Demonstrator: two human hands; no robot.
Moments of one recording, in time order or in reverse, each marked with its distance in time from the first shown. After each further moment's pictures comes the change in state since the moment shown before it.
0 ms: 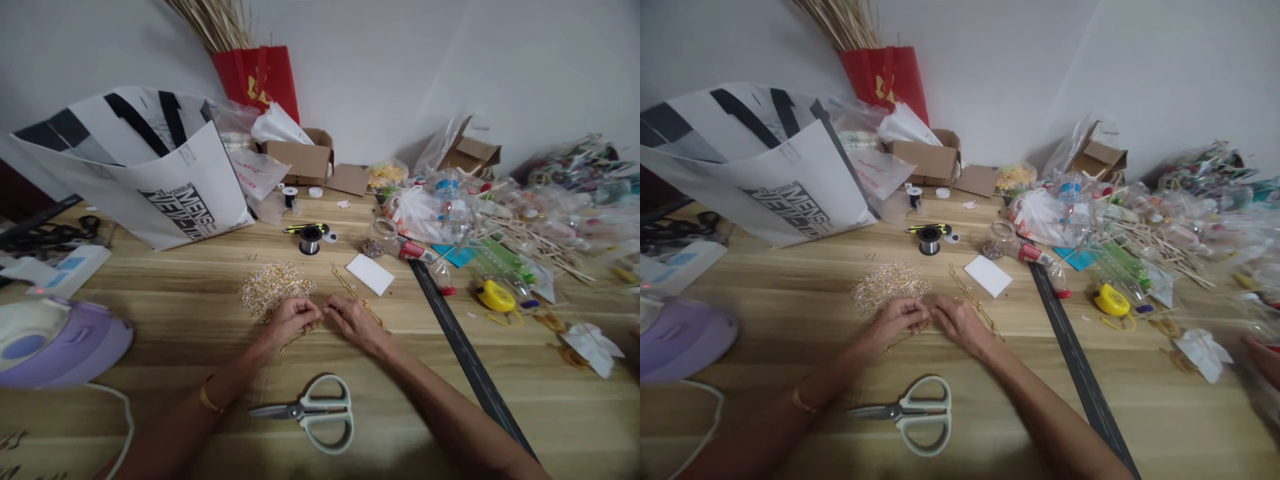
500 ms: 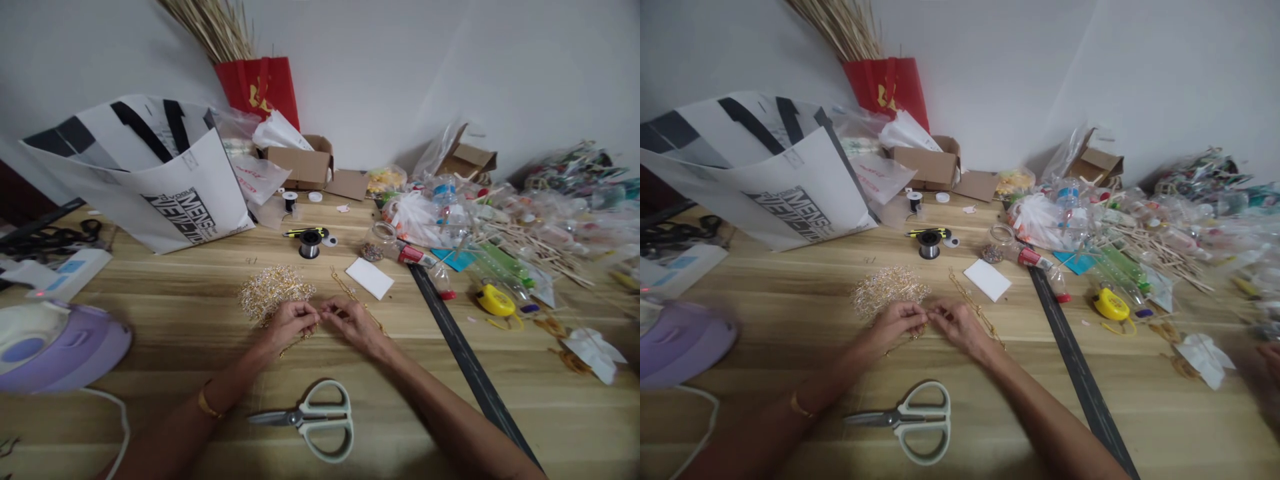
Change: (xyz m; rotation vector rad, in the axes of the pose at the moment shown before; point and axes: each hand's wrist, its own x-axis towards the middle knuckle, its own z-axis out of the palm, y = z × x) left_hand 0.003 -0.004 -0.001 -0.009 0.029 0.013; right_hand 0.001 -0.002 0.000 0.188 0.064 0.084
